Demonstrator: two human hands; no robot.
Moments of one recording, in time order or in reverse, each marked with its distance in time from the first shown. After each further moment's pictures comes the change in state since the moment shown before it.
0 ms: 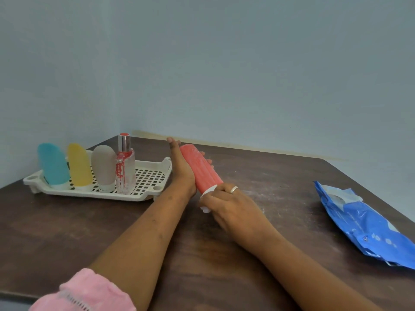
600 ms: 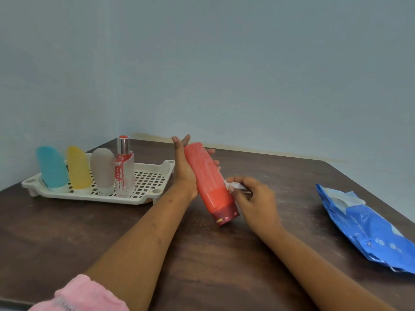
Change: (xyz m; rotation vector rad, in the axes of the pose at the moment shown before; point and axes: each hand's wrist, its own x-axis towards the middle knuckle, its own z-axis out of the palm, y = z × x) left_hand 0.007 -0.005 -0.003 0.012 -0.199 0.082; right_hand -0.004 0.026 -0.001 0.561 0.287 0.676
